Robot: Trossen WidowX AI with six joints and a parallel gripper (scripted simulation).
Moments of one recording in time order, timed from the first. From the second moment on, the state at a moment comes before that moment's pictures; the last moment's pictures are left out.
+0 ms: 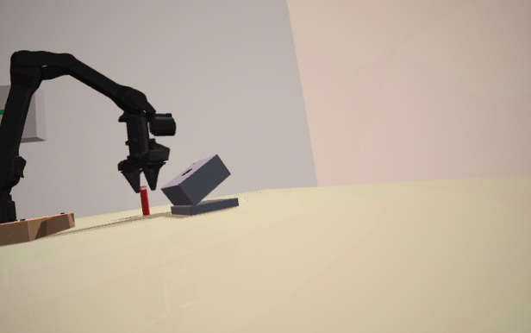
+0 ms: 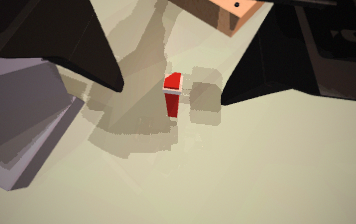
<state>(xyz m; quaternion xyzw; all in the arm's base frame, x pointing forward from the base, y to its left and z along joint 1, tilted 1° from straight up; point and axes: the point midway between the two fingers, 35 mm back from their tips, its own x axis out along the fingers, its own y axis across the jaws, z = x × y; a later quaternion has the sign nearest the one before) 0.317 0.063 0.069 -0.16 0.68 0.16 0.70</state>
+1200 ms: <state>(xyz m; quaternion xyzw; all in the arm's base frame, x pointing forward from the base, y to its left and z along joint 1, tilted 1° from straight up) 0.316 0.063 0.044 -0.16 0.68 0.16 0.70</state>
